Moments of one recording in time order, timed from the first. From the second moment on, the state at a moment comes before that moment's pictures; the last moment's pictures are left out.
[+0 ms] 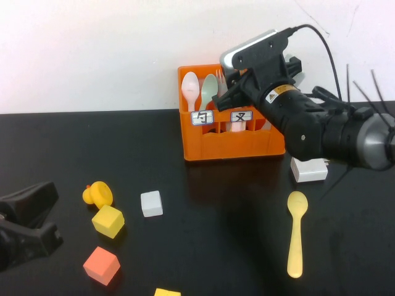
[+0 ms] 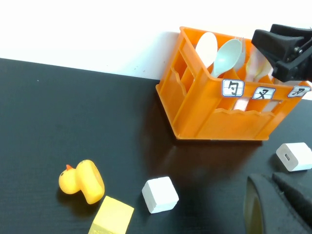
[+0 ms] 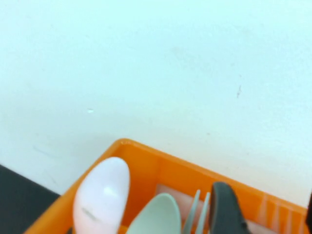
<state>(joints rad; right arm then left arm) 0.55 2.05 -1.39 0.34 -0.48 -0.49 -0.47 0.63 -0.51 0.43 0.27 -0.85</state>
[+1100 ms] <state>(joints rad) 0.48 1.70 -1.18 0.01 0.81 -0.13 -0.47 1.08 -0.71 -0.05 0.45 -0.53</state>
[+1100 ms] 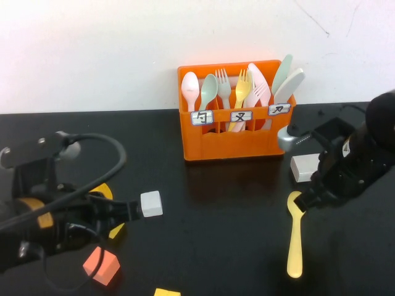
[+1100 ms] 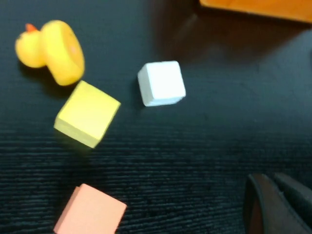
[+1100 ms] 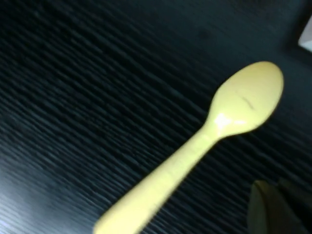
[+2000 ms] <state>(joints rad) 0.55 1.91 -1.19 -0.02 0.90 -0.18 -0.47 1.12 -0.73 -0.23 0.56 -0.32</state>
